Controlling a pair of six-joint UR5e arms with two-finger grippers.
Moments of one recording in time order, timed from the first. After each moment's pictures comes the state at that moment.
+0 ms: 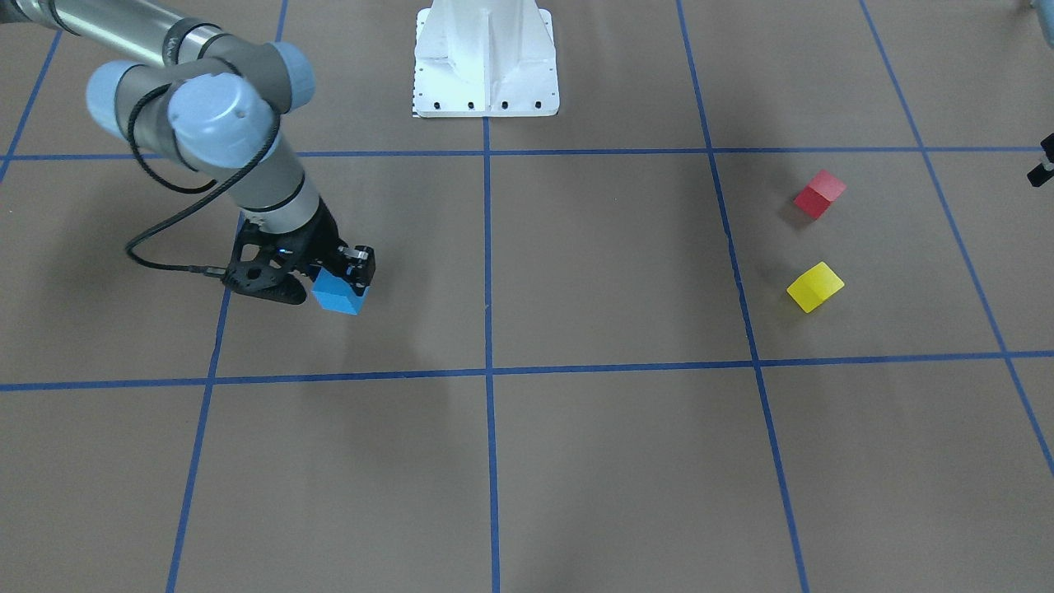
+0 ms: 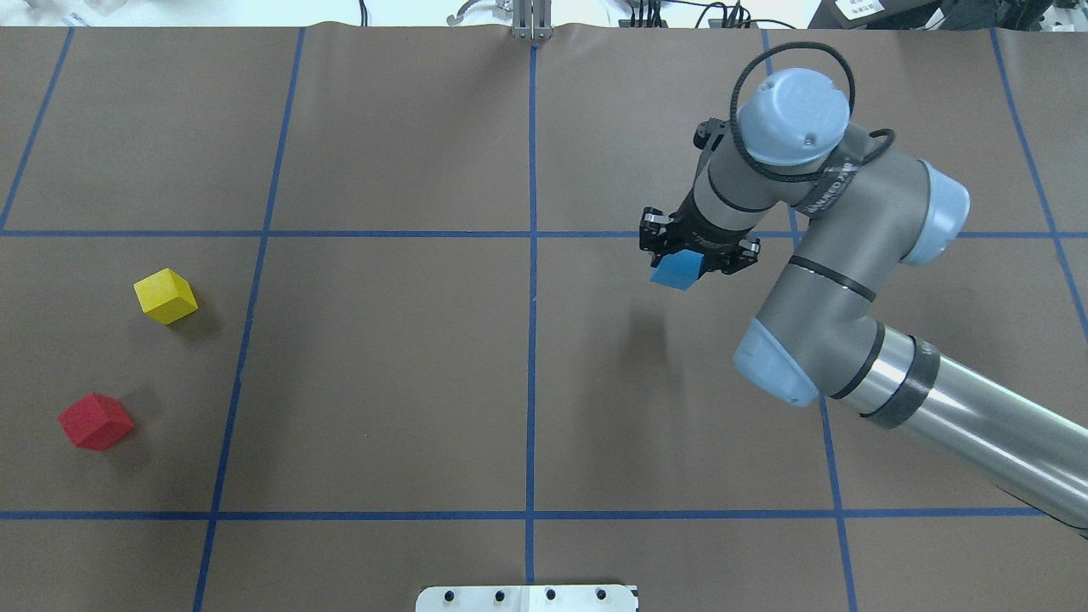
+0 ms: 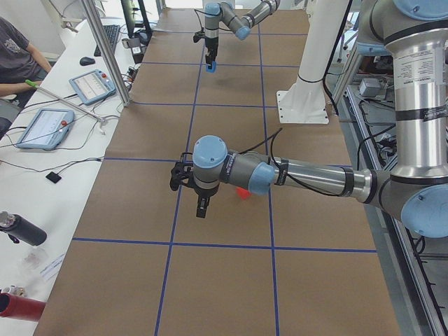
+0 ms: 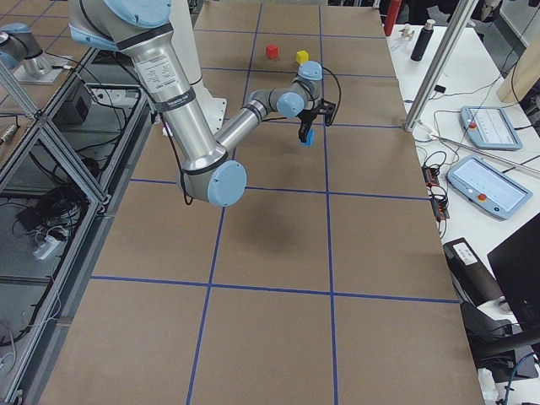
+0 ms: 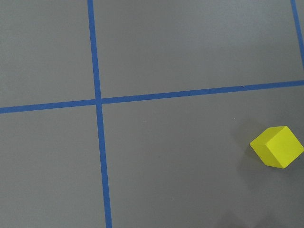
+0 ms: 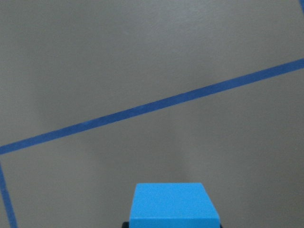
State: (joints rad) left arm -1.49 -1.42 -1.85 -1.75 -2.43 -0.18; right arm 0.69 -0.99 1.70 -1.54 2.02 1.35
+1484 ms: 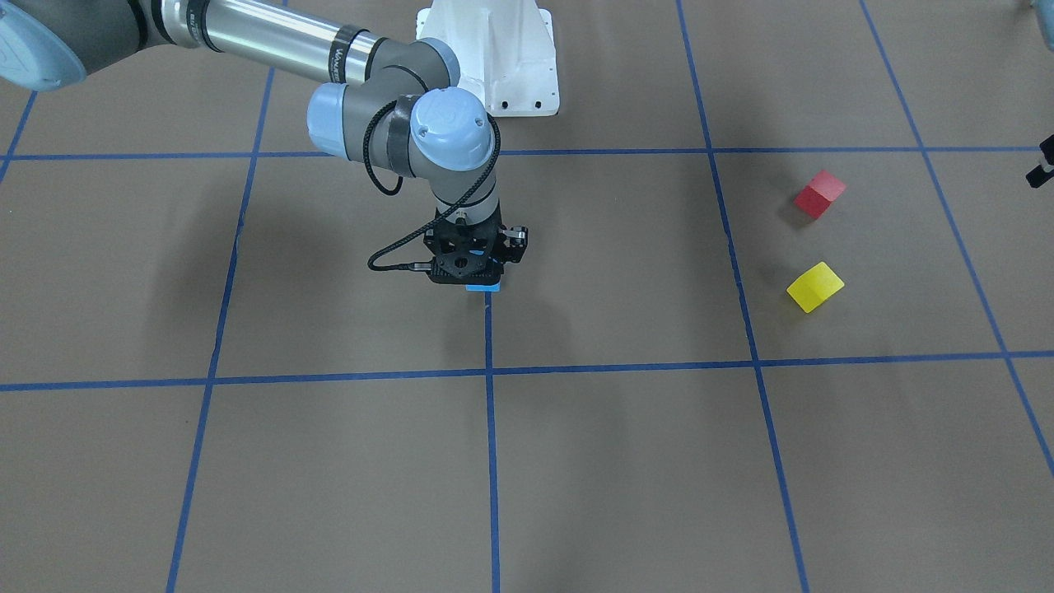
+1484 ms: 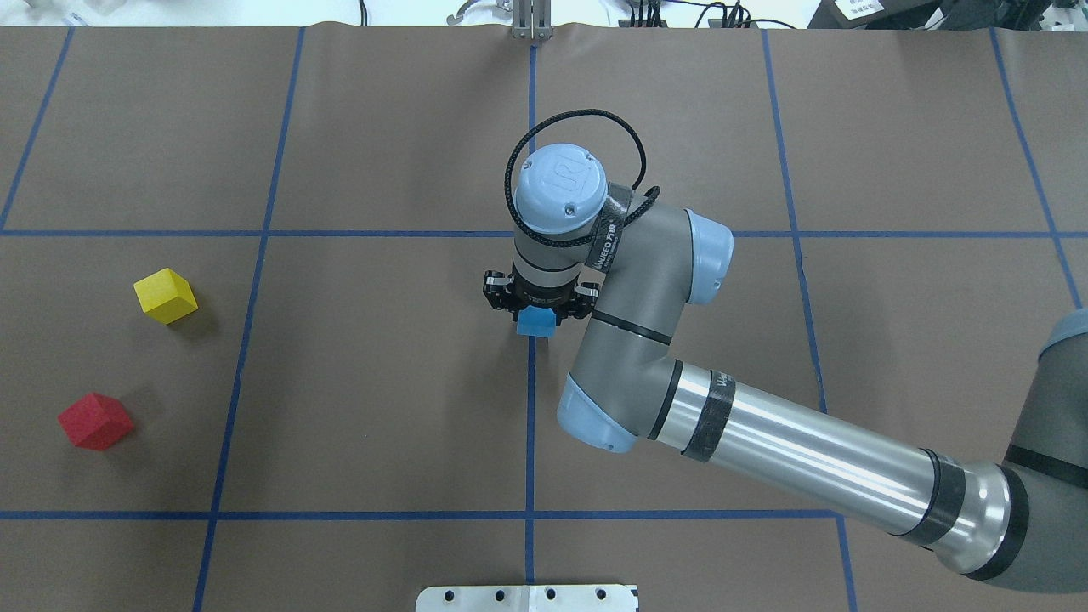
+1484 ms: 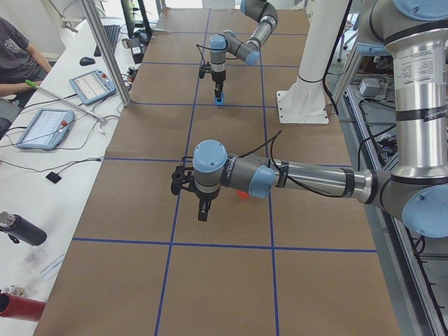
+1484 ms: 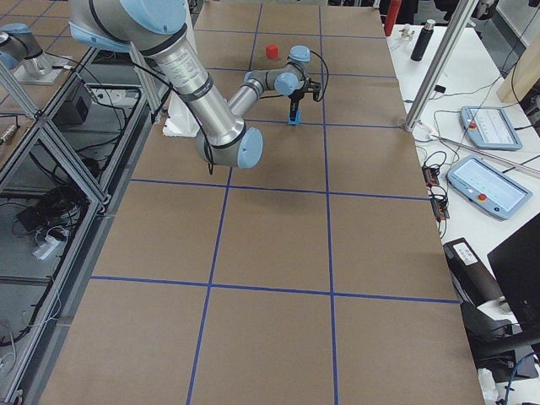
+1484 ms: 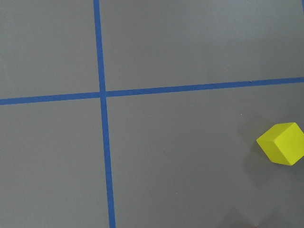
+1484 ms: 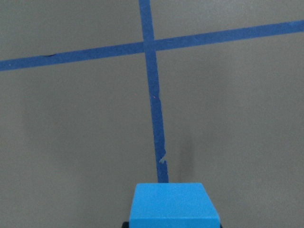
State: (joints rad) left arm -1.49 -1.41 -1.84 -1.75 -2.43 -0.18; right arm 0.53 -0.72 1.40 -1.48 1.97 1.31
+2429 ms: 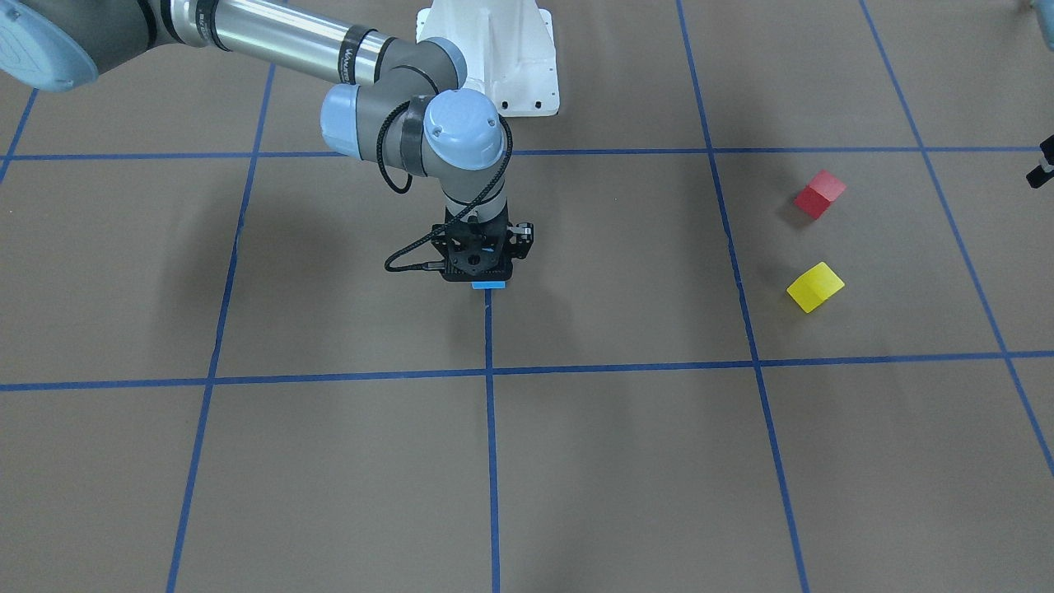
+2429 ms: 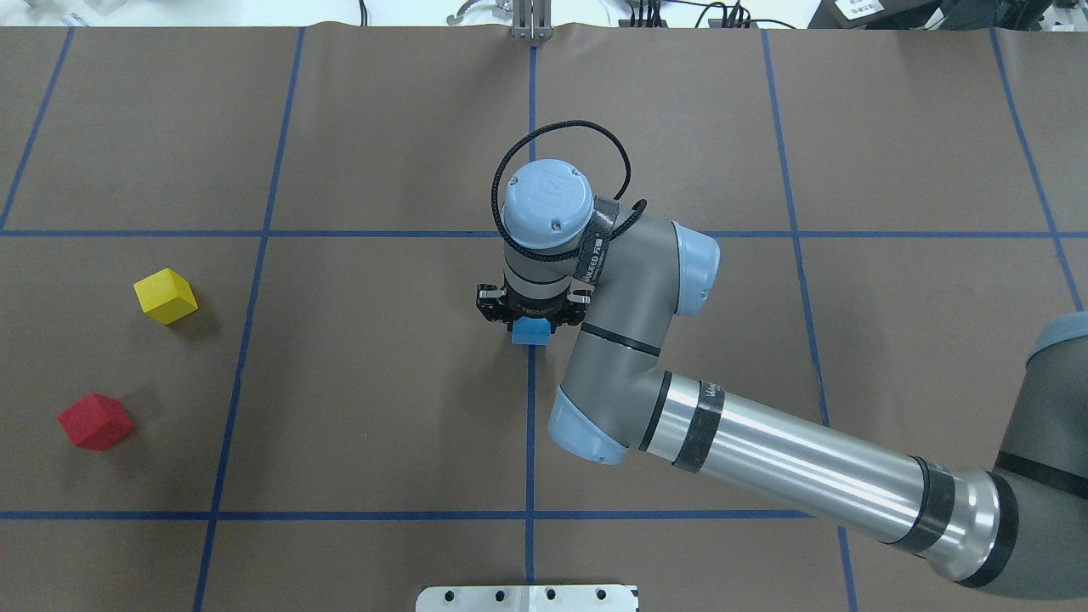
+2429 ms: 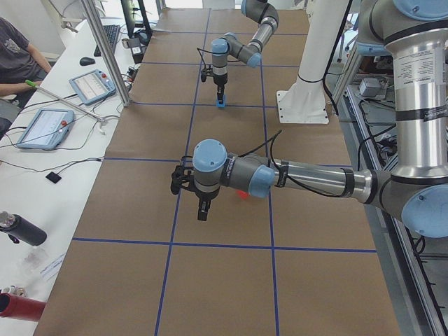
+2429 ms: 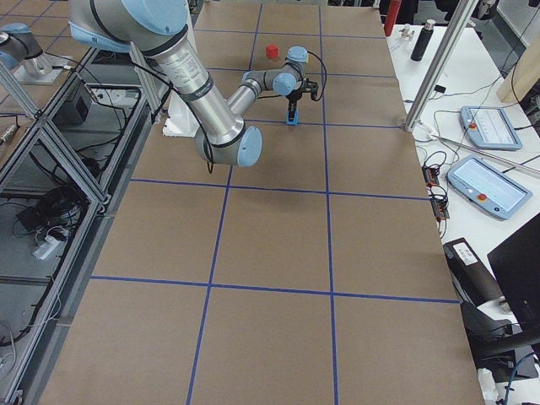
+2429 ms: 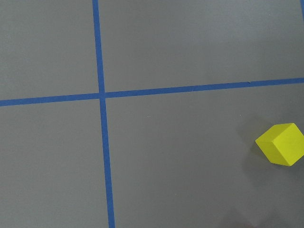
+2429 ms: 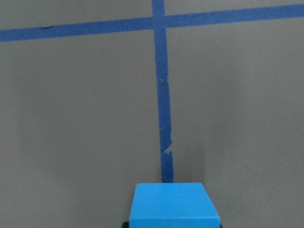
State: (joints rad) left arm -1.49 -1.42 -1.84 -1.75 -2.43 -0.18; right arm 0.50 -0.71 1.38 -1.48 1.95 1.26
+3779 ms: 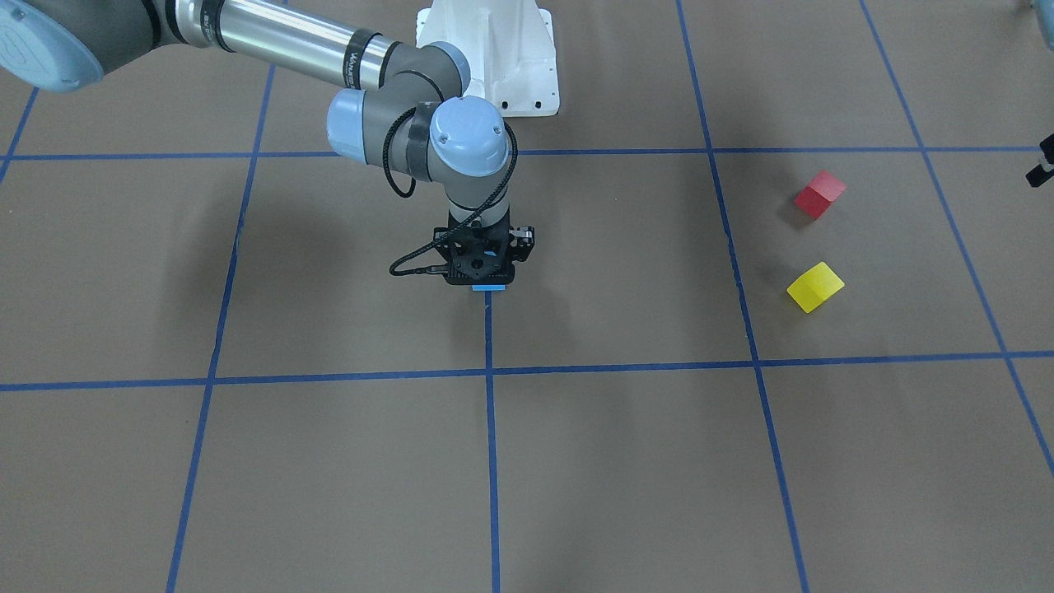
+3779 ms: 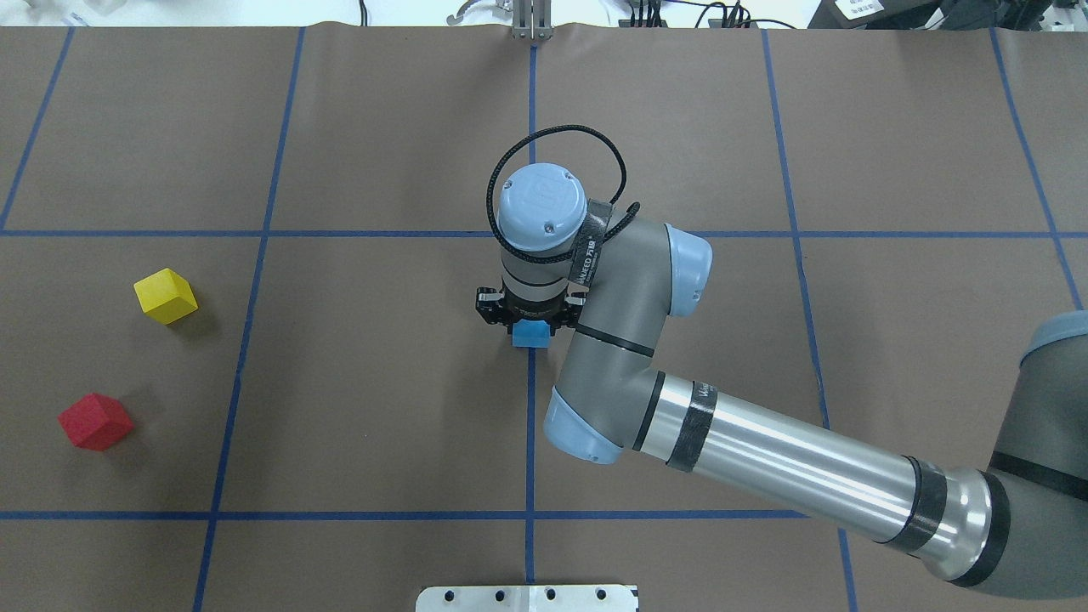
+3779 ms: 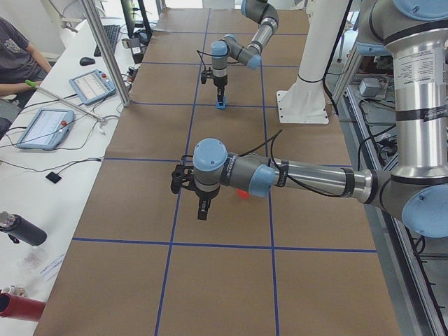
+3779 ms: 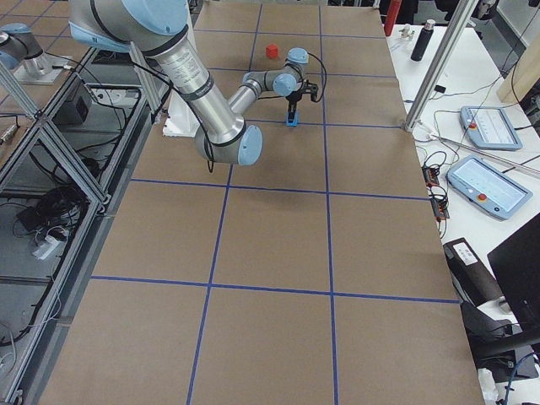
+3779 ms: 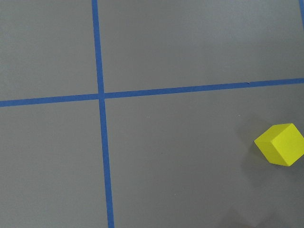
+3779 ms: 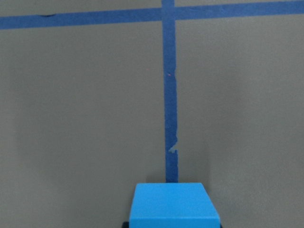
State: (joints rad) left arm -1.49 -1.41 -1.85 -1.75 -2.43 -0.18; right arm 0.50 -0.70 1.35 -1.48 1.95 1.26
